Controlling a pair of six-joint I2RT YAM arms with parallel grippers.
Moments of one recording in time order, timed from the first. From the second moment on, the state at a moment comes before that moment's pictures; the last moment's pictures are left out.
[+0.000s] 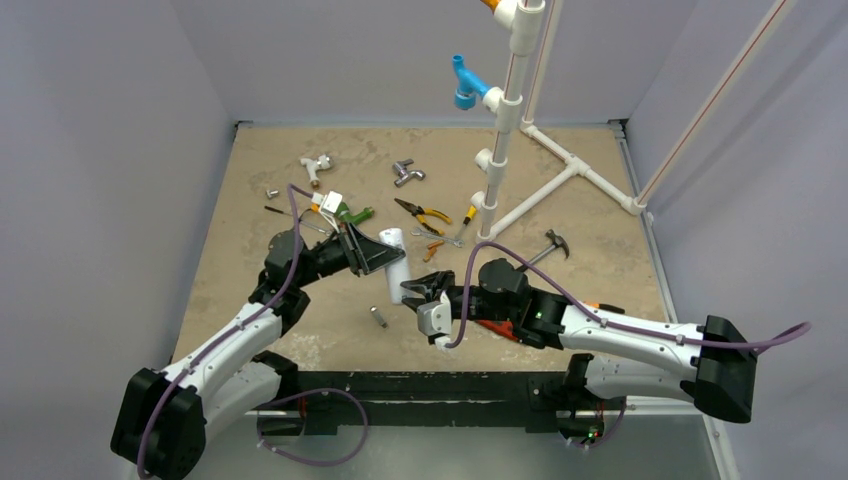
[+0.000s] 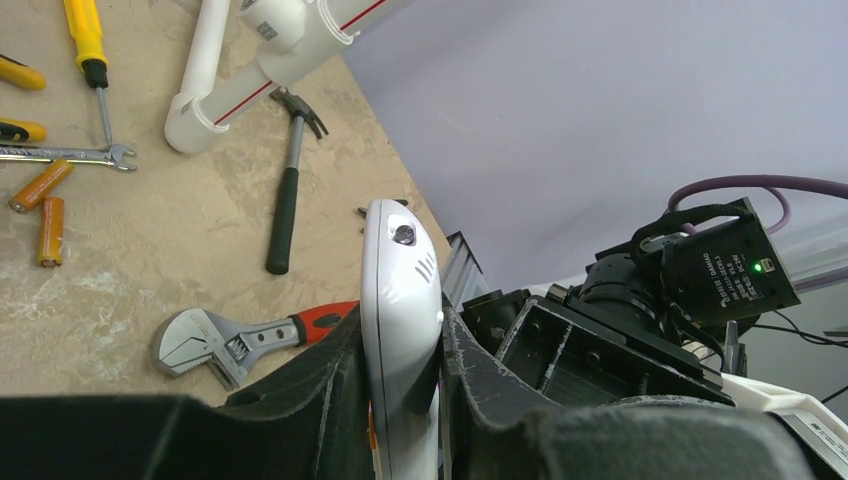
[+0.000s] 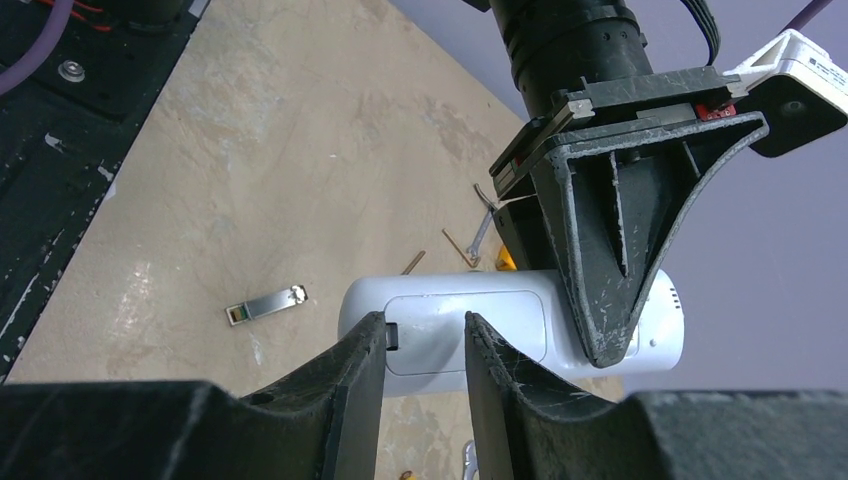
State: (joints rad) left arm -0.41 0.94 0.42 0.55 0.68 -0.99; right arm 1.11 1.07 0.64 0.24 -0.32 -0.84
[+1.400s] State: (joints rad) left arm -0.41 1.07 0.40 0.65 0.72 -1.06; right arm 1.11 1.03 0.61 0.21 -0.26 -0.83
